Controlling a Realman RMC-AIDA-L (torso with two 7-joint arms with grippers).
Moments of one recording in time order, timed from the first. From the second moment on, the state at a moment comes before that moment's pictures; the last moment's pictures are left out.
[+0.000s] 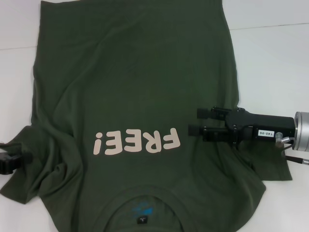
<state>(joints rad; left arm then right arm) -0.47 -2.06 0.42 0.75 2.43 1.44 -1.78 0.49 2.06 -0.54 -0.48 -2.01 -1.62 1.45</state>
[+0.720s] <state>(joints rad) -0.48 -2.07 0.41 0.81 2.33 1.62 -1.82 0.49 2.06 -0.52 -0.48 -2.01 -1.62 1.45</state>
